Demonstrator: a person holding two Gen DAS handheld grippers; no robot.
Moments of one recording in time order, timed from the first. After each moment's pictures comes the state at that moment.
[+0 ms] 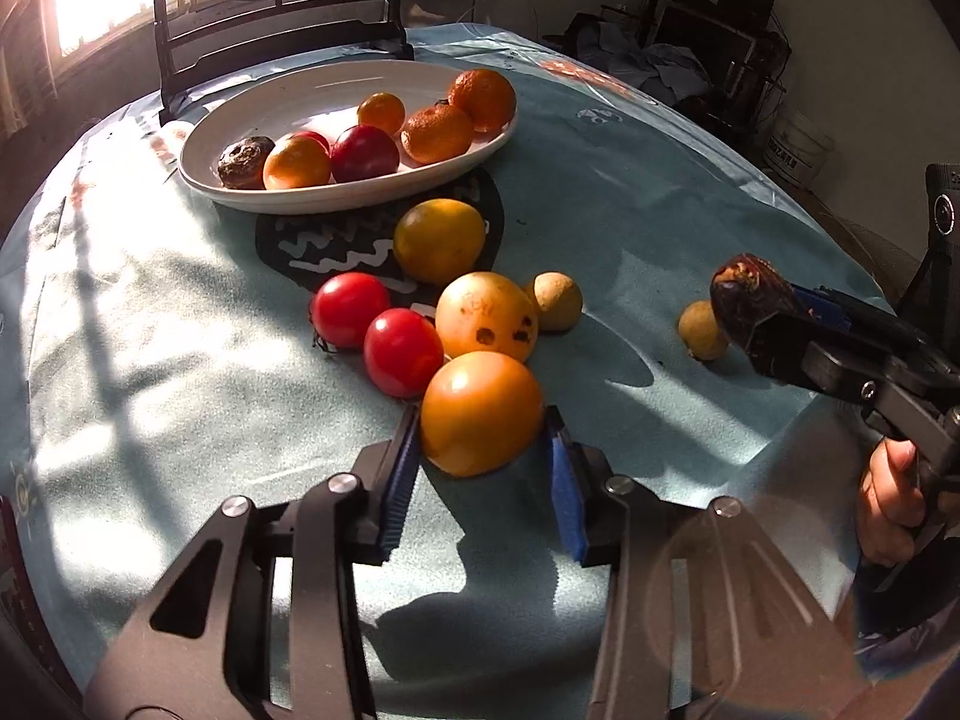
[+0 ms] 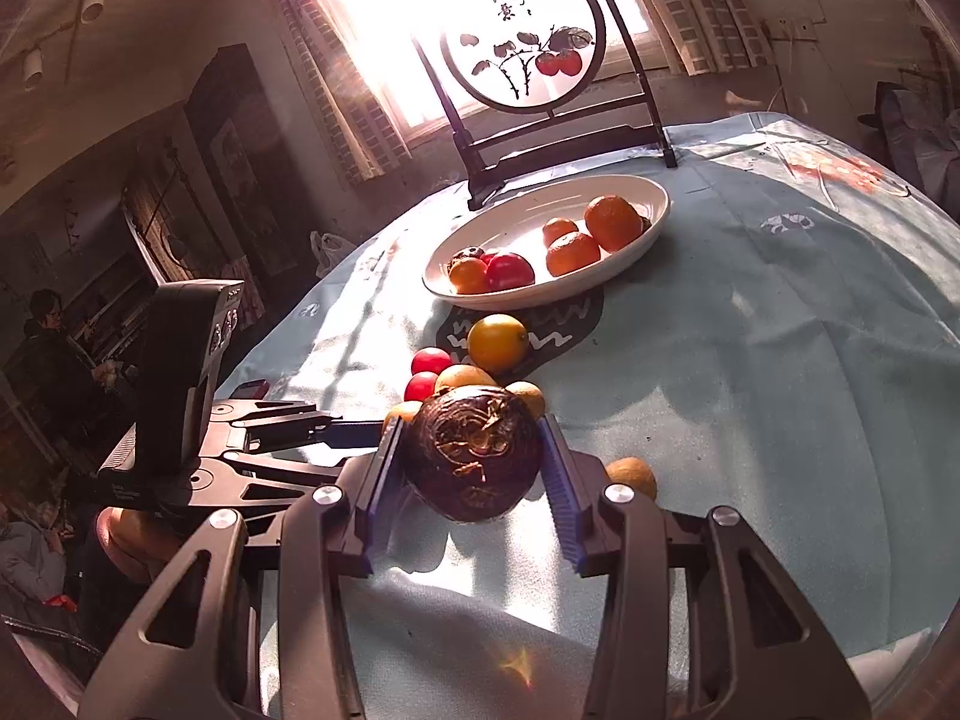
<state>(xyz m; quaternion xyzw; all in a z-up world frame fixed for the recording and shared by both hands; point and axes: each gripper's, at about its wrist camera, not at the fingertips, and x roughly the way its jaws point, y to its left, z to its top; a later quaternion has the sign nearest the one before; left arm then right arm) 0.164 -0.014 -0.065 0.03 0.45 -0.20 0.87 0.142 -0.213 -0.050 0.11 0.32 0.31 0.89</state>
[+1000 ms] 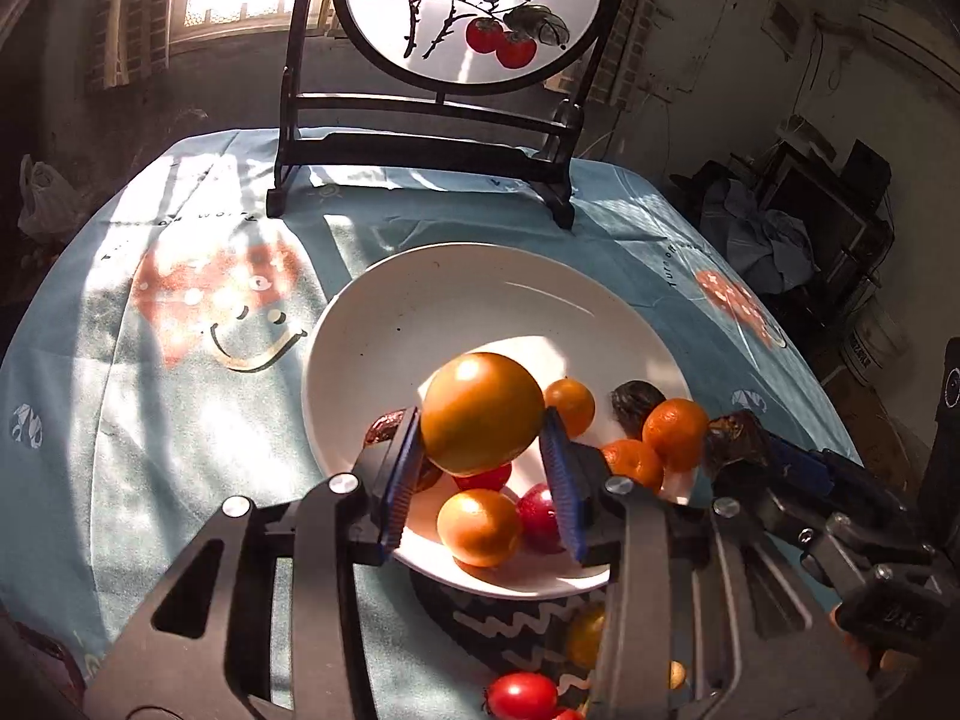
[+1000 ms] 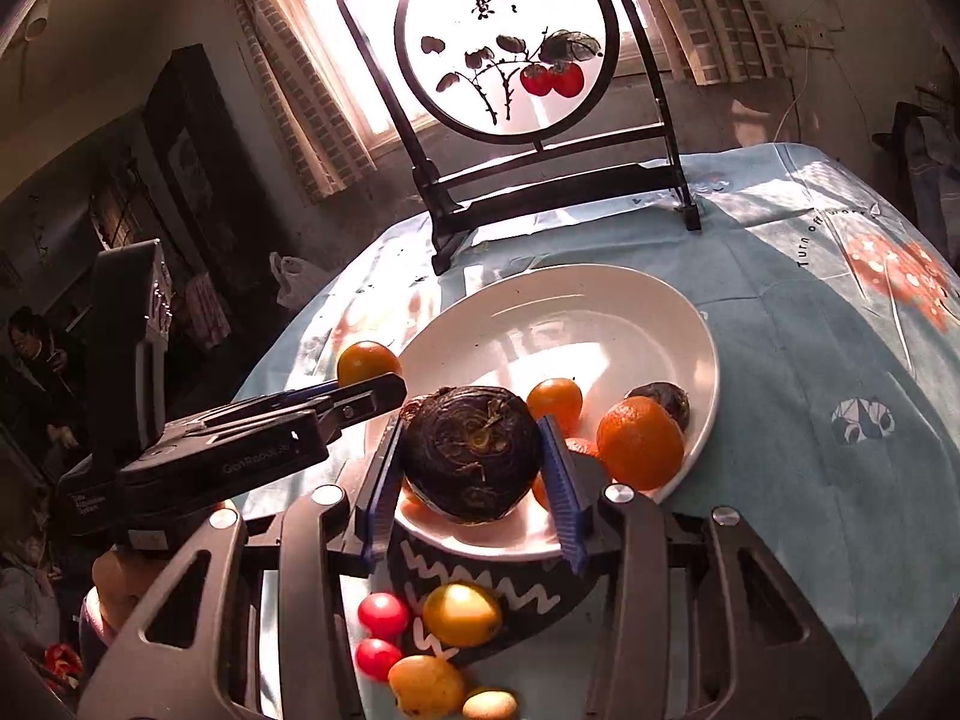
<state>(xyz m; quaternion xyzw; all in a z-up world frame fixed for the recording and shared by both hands) 0.322 0.047 0.004 -0.09 0.38 -0.08 0.92 0.311 -0.156 -0.002 0.10 0.35 0.28 0.89</state>
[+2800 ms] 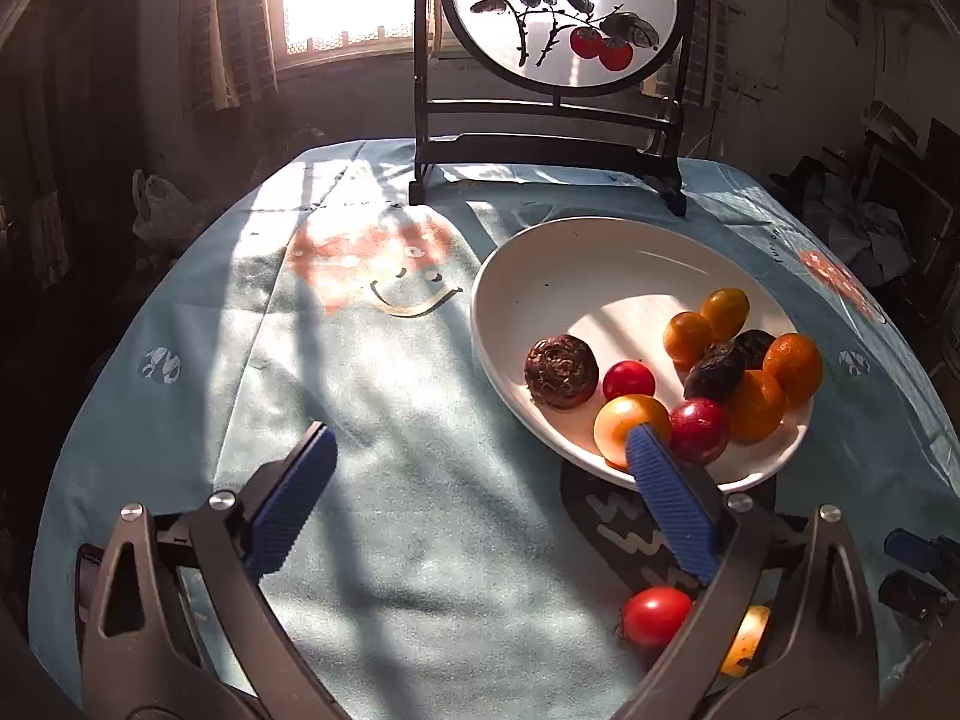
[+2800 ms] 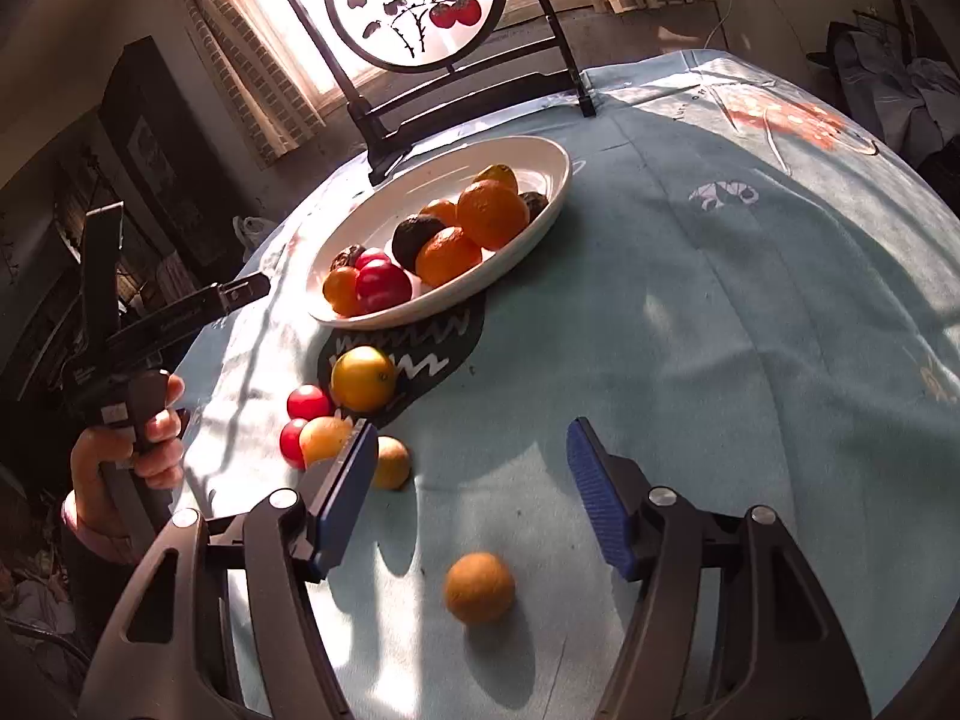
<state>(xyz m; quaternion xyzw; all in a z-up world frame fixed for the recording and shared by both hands) 0.256 0.069 -0.006 -0.03 0.36 0.06 0.93 0.209 -0.237 -0.054 0.12 0.41 0.25 0.87</state>
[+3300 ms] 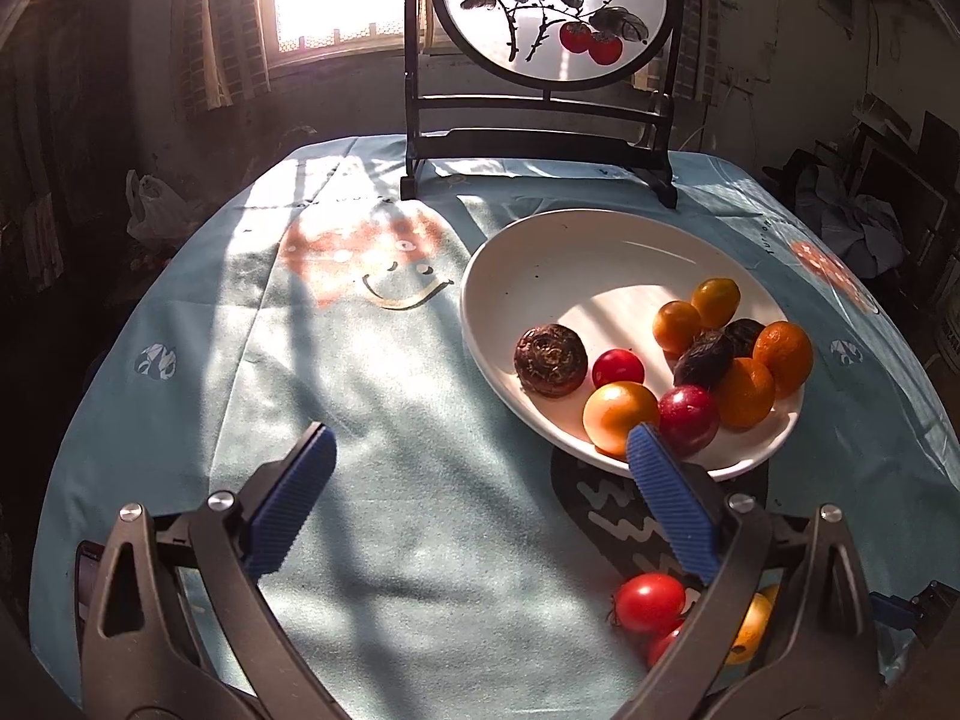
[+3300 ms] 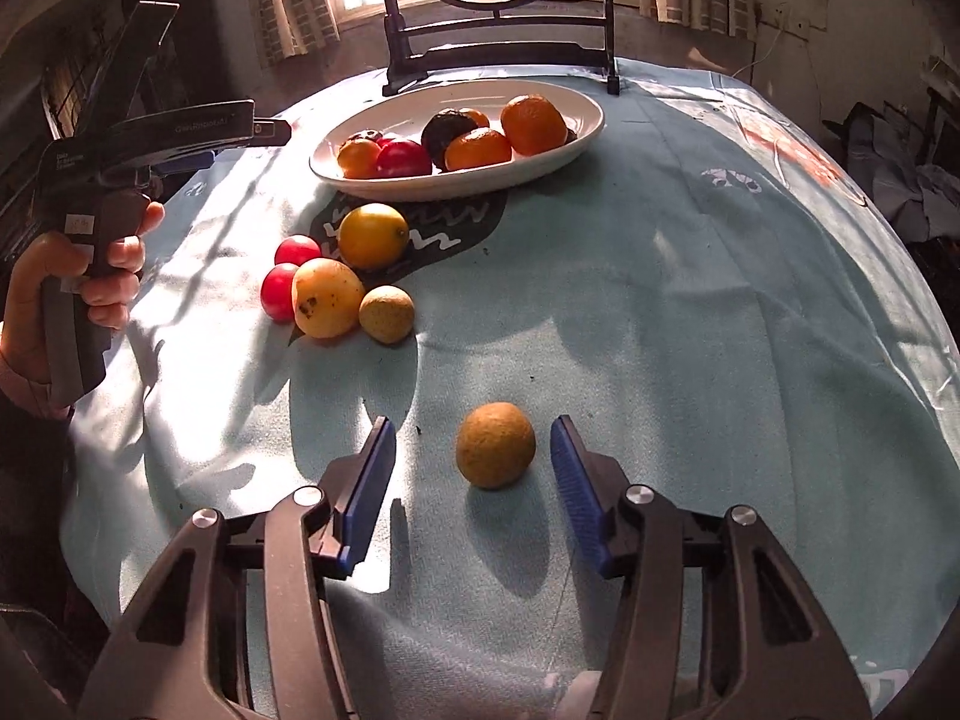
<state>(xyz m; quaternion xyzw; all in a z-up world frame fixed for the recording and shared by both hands) 0.254 0.066 -0.007 -0.03 0.37 0.05 0.93 0.168 -0.203 -0.073 -0.03 0.43 0.21 0.87</state>
